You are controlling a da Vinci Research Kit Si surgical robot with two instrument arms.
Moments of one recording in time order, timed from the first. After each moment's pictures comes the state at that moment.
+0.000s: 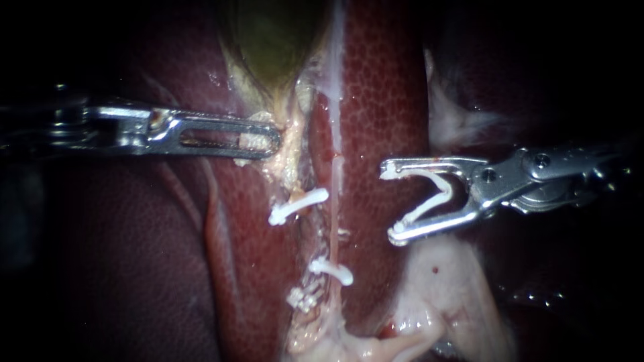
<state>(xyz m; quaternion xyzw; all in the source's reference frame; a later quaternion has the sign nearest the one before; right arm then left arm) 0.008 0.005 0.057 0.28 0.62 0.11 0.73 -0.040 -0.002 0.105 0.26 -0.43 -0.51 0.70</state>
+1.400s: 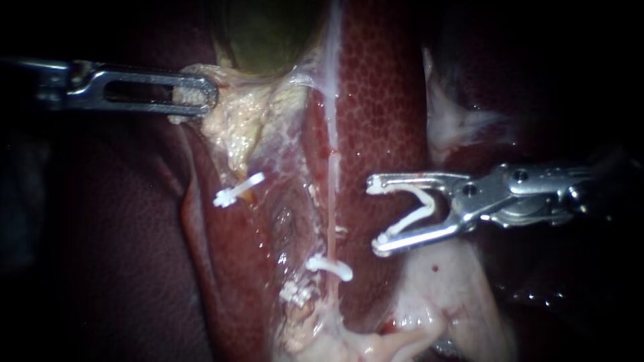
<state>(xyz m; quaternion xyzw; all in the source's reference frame) 0.010 0.001 0.063 0.31 0.59 0.14 0.73 -0.033 0.003 0.098 0.24 -0.44 -0.53 0.69</state>
